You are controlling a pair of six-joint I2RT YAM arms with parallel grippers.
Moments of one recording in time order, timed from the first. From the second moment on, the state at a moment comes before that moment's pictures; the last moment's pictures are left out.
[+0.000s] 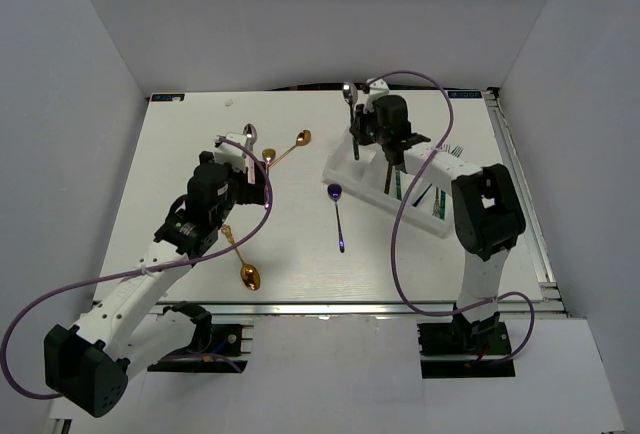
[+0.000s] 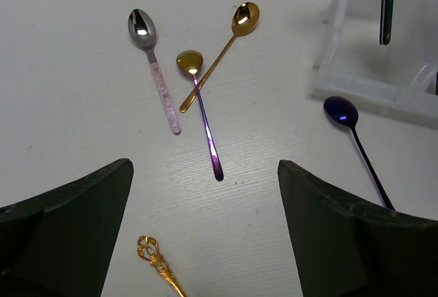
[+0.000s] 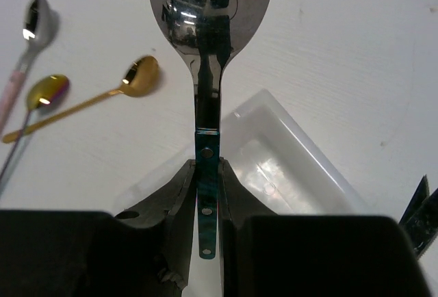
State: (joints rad) left arm -0.47 0.94 0.76 -0.14 -0.23 -0.06; right arm 0.44 1.92 1.39 0.15 -0.10 0.12
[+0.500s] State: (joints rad) left arm -0.47 0.94 0.76 -0.14 -0.23 -0.06; right arm 0.44 1.91 1.26 0.21 -0.04 0.08
